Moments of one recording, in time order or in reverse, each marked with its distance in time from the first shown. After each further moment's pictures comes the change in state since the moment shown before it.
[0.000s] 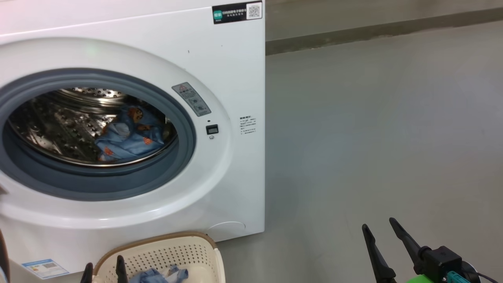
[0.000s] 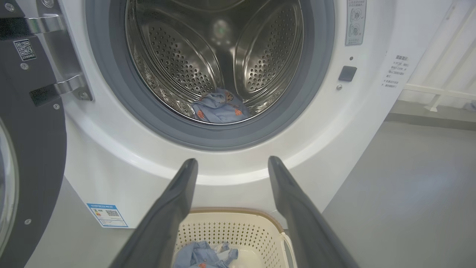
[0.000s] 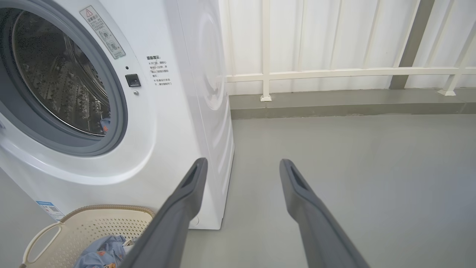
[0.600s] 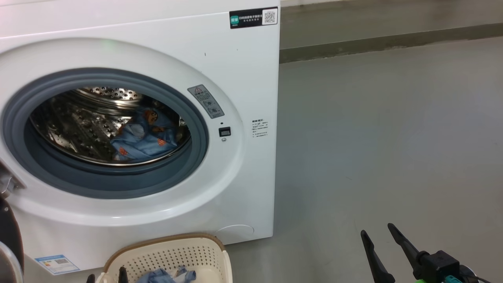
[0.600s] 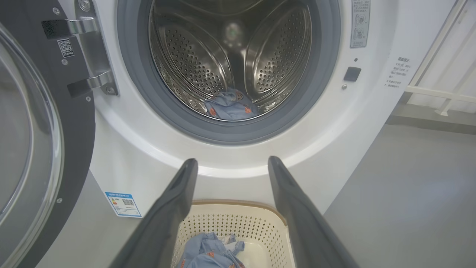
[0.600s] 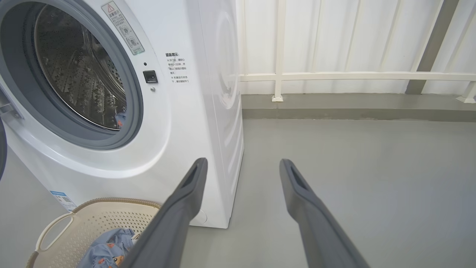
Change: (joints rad) left arm 0.082 0.002 -0.022 -0.064 -0.003 0.033 0.000; right arm 0.015 -0.016 0.019 0.006 0.000 0.000 0.000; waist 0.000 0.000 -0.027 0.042
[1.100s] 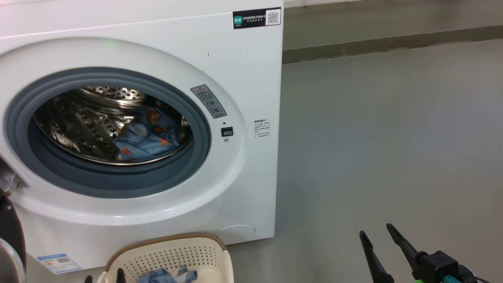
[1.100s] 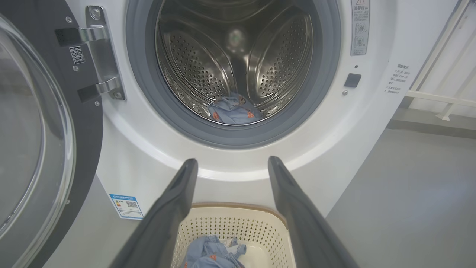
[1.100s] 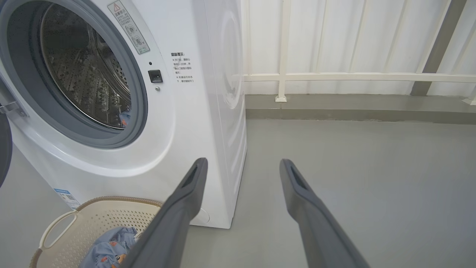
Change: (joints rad) left arm 0.018 0.001 0.006 -0.036 0.001 0.001 0.000; right arm 0.000 -0.003 0.007 0.000 0.000 0.000 0.000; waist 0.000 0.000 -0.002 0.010
